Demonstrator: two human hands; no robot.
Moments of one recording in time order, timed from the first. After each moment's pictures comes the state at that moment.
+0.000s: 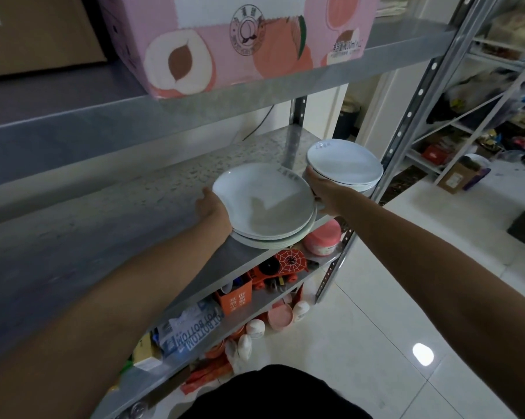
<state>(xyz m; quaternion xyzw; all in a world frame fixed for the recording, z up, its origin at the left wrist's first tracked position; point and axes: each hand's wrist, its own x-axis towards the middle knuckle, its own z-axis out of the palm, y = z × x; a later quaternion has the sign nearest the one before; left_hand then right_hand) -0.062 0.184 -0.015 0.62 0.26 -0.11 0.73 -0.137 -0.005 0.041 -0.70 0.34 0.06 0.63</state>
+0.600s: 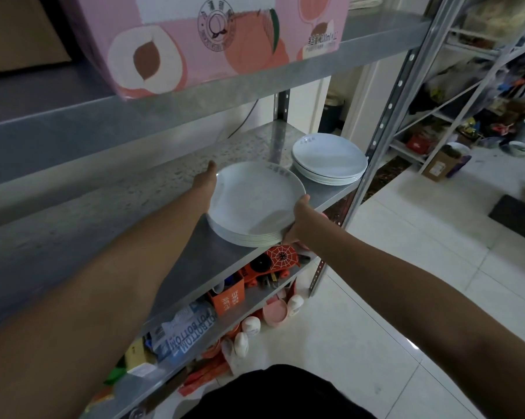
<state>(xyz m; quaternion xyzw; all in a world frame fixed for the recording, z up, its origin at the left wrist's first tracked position) -0.028 0.172 0.013 0.78 0.09 -0.23 0.57 -0.158 0.031 0.007 -0.42 0.55 0.04 0.72</state>
